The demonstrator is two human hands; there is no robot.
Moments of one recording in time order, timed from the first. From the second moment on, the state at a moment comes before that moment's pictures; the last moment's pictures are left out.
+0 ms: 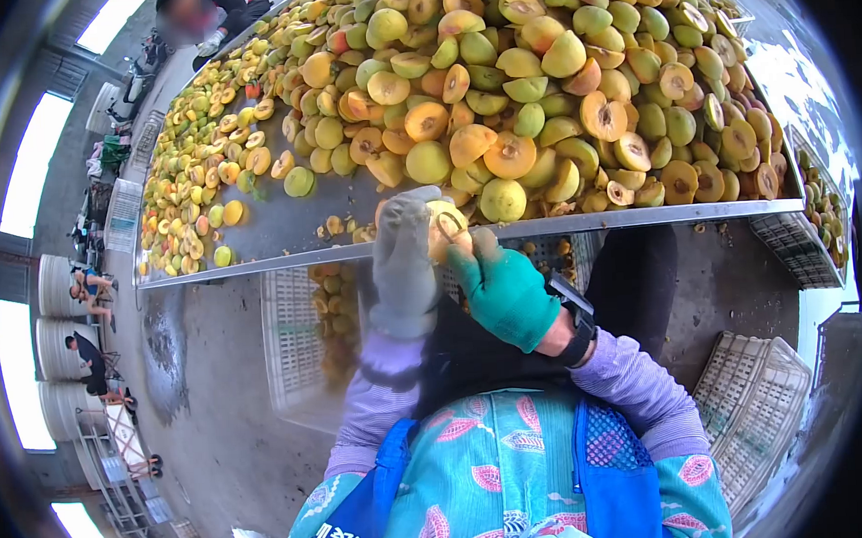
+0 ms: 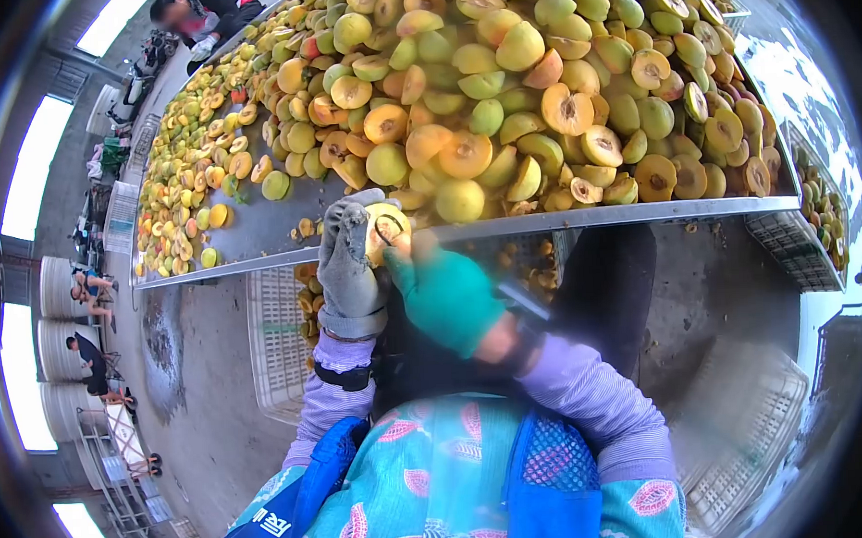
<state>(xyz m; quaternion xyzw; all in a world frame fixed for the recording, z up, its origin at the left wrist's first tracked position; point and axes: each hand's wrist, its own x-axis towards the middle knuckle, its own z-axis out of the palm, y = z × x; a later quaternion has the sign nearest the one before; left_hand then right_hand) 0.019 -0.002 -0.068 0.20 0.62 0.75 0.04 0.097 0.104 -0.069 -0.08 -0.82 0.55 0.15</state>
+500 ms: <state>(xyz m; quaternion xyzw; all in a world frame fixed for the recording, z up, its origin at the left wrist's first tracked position) 0.026 0.009 -0.056 0.19 0.73 0.66 -0.03 0.098 0.092 -0.080 -0.08 -0.72 0.68 0.06</state>
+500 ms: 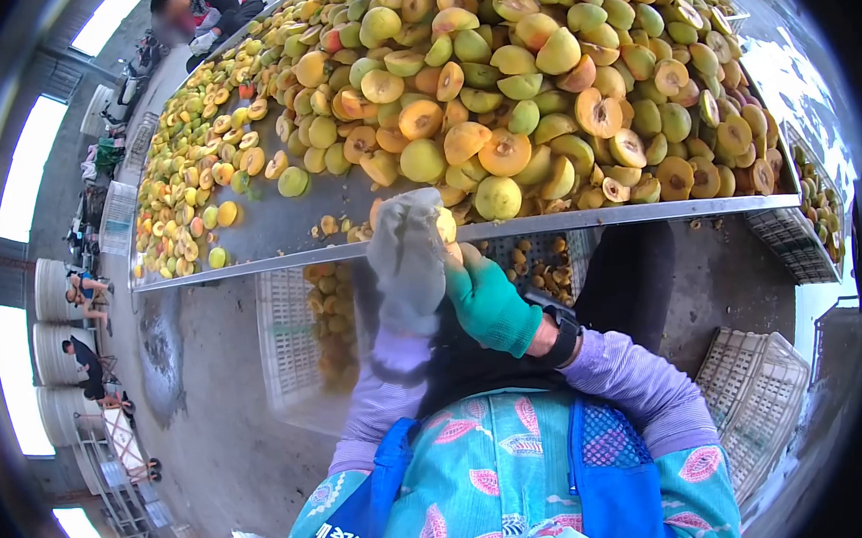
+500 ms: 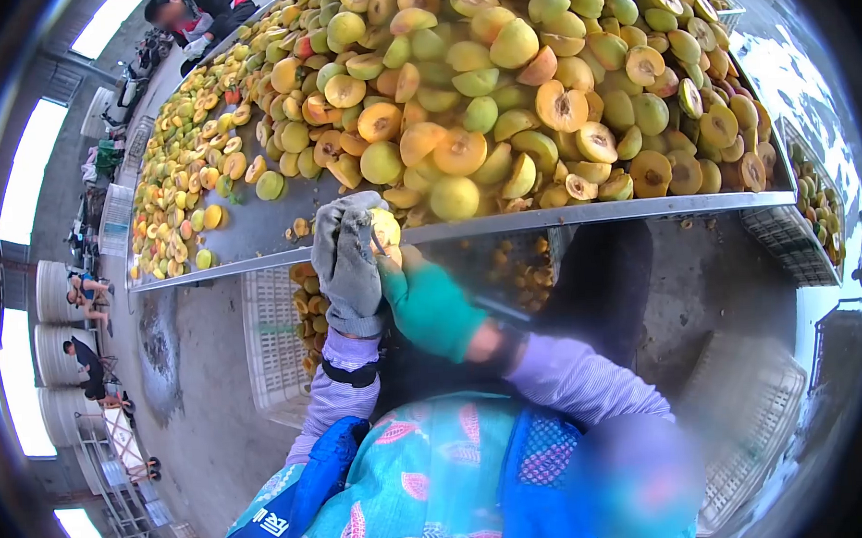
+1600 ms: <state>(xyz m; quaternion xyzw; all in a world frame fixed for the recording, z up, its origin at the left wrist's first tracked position) -0.010 0.059 -0.043 0.25 0.80 0.55 0.02 0.078 0.125 -0.077 -0.06 -0.64 0.77 0.09</state>
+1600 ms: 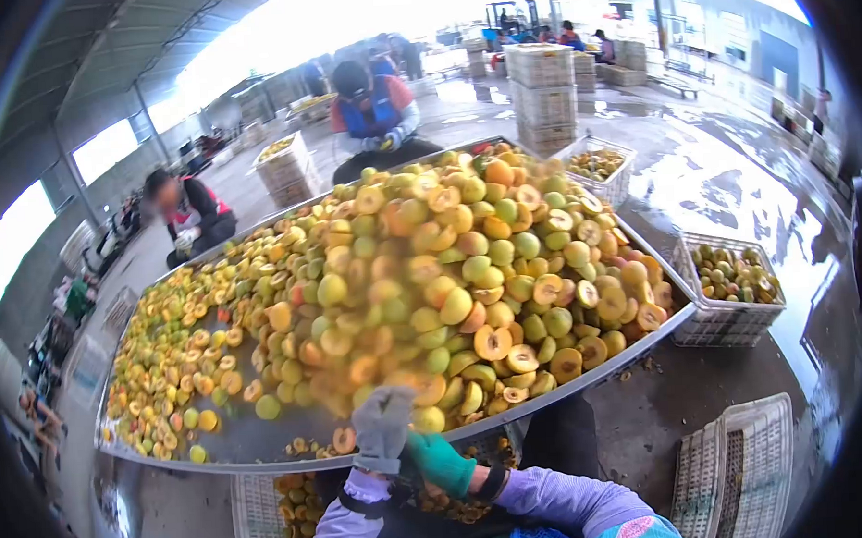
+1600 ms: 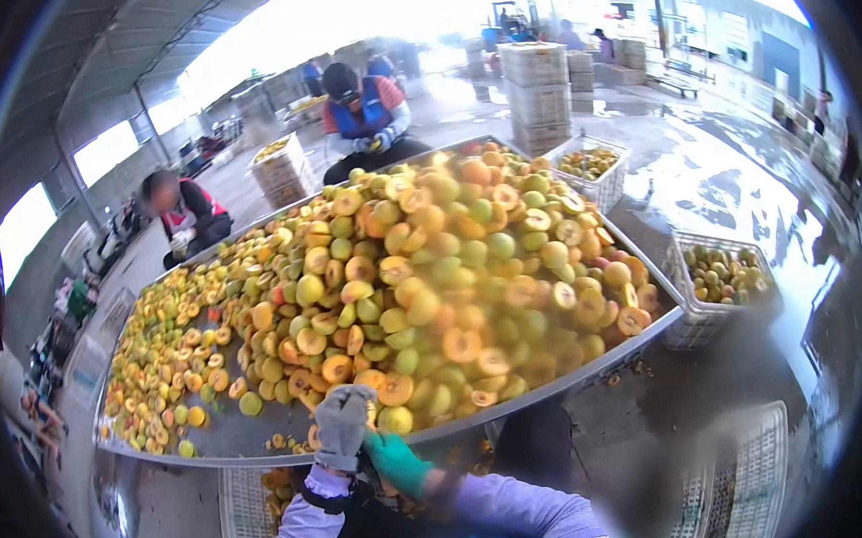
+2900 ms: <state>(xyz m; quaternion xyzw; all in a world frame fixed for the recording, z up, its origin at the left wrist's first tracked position) -0.043 -0.116 -0.071 0.19 0.92 0.27 -0.19 0.111 0.128 -0.056 -0.13 -0.37 0.89 -0.24</state>
